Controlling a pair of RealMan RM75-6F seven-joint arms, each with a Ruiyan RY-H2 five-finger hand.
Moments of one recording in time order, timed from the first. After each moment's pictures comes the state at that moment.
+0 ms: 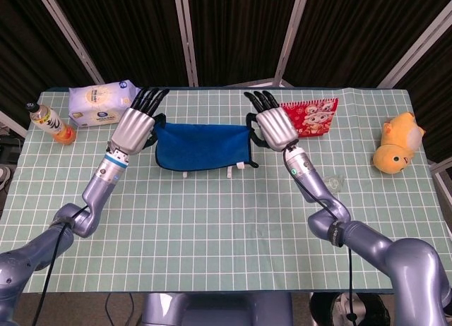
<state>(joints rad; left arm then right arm) -0.91 -1.73 -0.21 -0.67 1.50 1.17 -0.17 1.01 -1.67 0.30 -0.88 -1.33 0.92 0.14</state>
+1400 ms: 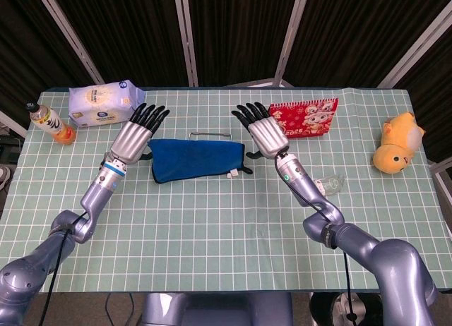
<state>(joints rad) -0.89 -1.82 -0.12 -0.49 1.50 1.10 -0.28 1.03 -1.74 0.25 -0.79 -1.36 0.90 0.16</state>
